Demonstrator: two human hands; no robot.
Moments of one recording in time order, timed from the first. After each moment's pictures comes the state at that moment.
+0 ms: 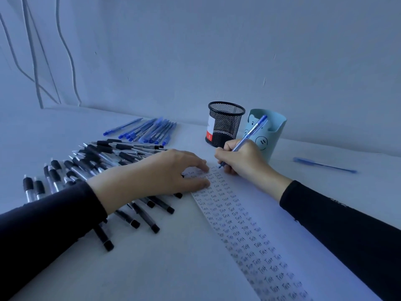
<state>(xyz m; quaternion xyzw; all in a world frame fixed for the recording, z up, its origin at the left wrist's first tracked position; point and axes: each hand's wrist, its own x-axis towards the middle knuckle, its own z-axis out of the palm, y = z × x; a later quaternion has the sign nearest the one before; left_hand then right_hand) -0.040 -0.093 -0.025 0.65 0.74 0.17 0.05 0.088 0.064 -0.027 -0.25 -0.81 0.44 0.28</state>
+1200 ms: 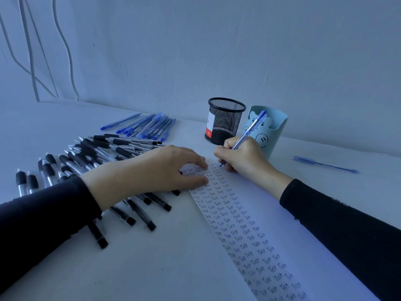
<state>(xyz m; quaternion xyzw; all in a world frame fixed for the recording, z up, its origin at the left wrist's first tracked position) -0.039 -0.093 -0.022 0.65 0.74 0.15 0.06 0.088 0.067 -0.029 -0.24 -0.82 0.43 0.29</state>
